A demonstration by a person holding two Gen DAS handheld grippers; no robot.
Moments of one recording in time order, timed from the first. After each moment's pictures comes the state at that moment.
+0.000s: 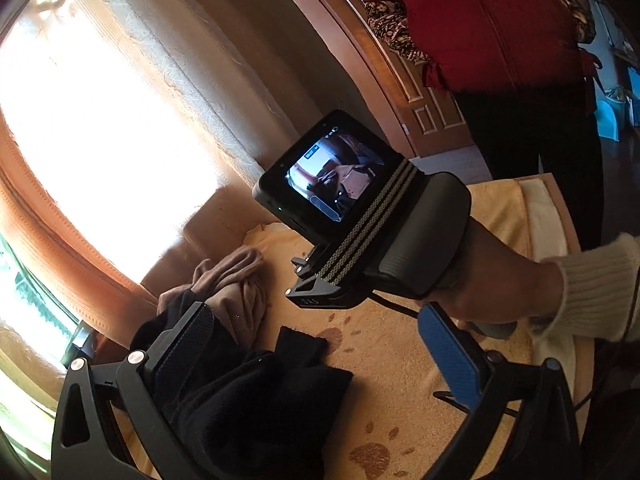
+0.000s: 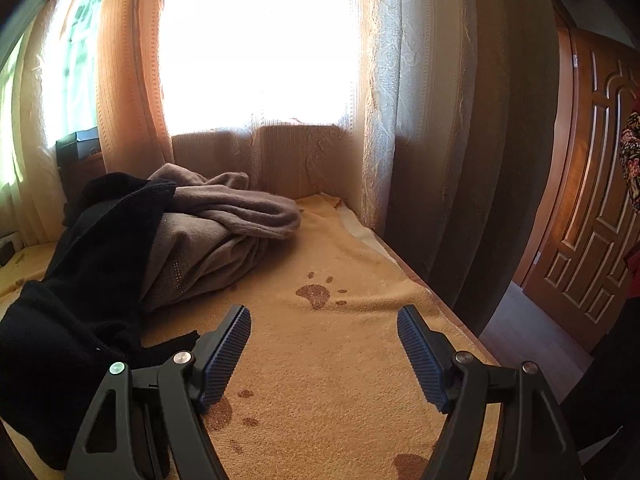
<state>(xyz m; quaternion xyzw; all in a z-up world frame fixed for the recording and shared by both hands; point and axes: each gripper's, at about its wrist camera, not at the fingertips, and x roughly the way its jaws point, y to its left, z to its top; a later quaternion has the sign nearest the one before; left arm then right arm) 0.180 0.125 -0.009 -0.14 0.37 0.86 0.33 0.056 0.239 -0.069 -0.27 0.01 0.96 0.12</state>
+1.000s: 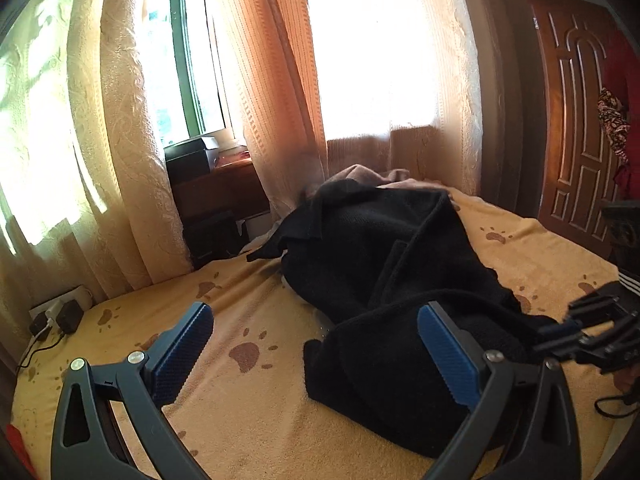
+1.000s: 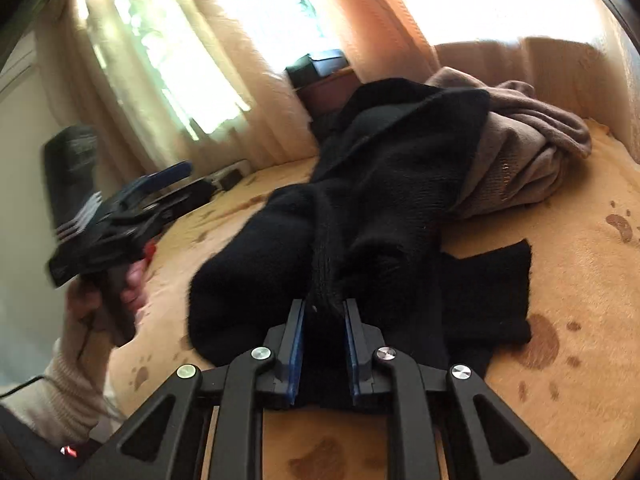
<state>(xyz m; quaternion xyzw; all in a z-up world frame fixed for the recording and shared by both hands) 0.045 -0.106 -0.034 -0.25 0.09 0.95 0.15 0.089 0.125 -0.096 -0.35 0.09 0.85 -0.37</state>
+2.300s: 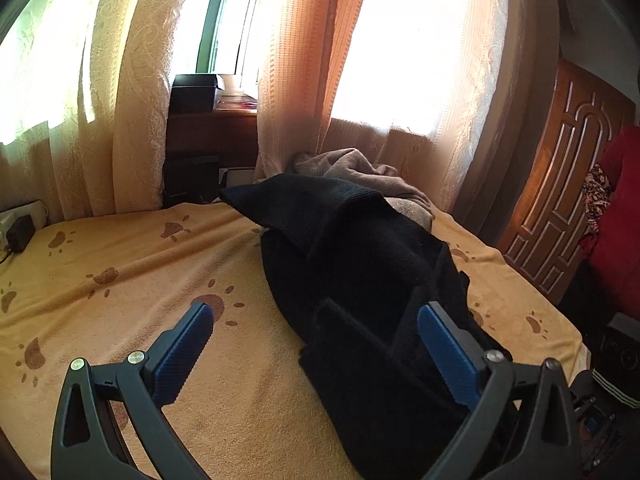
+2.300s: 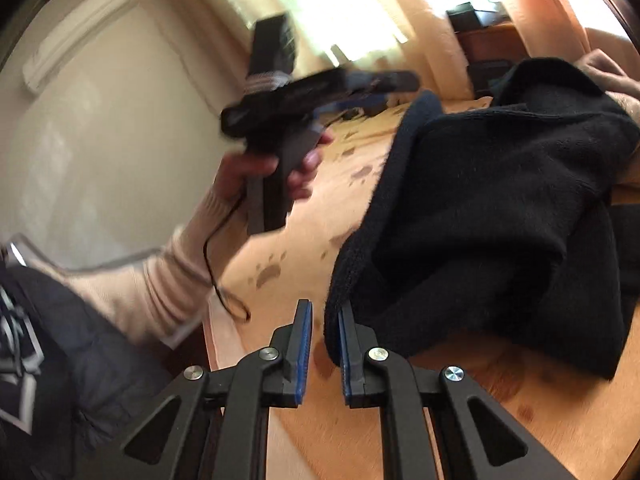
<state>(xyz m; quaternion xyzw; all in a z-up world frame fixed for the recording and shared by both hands) 0.041 -0.147 -0.044 -0.30 -0.03 0.93 0.20 0.185 0.084 -0.098 -0.39 0.00 0.75 -0.54</state>
